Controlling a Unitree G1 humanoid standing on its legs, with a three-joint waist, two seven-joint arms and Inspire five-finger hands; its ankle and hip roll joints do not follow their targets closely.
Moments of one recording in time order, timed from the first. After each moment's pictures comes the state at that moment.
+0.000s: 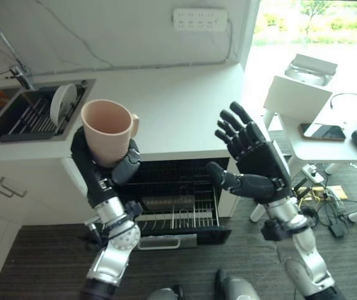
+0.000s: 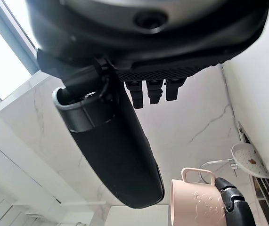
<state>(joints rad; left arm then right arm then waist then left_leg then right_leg) -0.08 0.32 -0.19 -0.01 0.26 -0.31 1.01 -0.10 -0.40 0.37 -0.23 0.68 -0.41 0.15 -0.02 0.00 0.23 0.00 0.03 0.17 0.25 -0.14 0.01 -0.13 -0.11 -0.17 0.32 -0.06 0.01</state>
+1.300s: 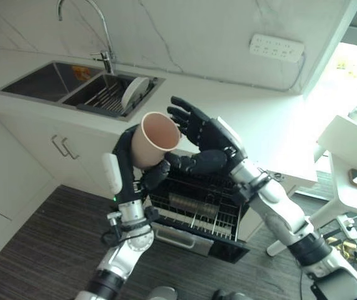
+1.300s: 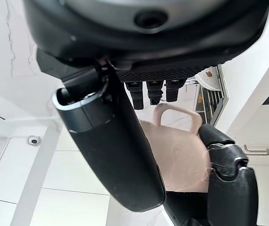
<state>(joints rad) -0.14 0.34 -0.29 0.18 0.41 -0.43 0.93 -0.48 -0.44 0.46 -0.06 0.66 -0.08 0.12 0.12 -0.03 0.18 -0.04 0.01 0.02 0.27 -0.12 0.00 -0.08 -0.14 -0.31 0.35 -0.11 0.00</state>
